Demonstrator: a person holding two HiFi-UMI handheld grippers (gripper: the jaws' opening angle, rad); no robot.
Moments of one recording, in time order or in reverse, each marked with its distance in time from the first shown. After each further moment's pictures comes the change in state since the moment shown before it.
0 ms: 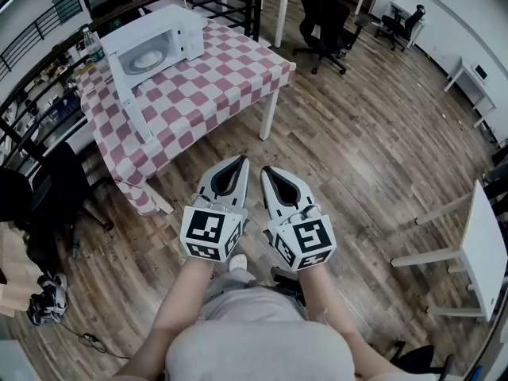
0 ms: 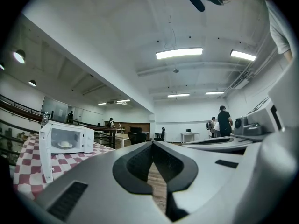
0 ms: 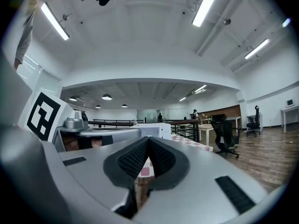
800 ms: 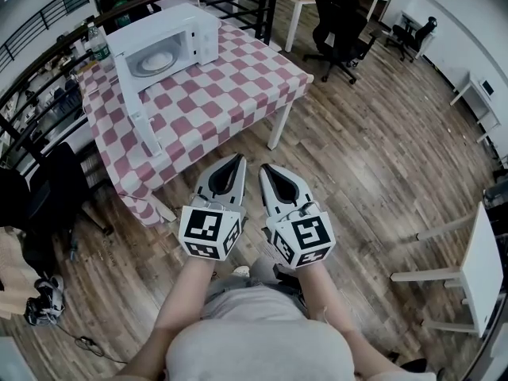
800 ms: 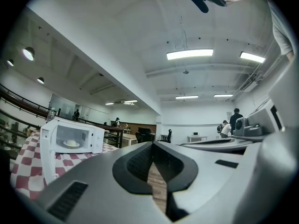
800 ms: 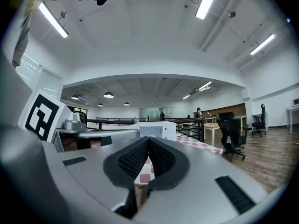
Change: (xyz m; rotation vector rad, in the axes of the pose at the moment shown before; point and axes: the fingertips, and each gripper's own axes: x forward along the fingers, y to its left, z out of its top) left arm 0.041 0.108 -0.002 -0.057 -0.022 0.075; right arm 0.116 0.000 -0.004 -0.006 0.028 0.046
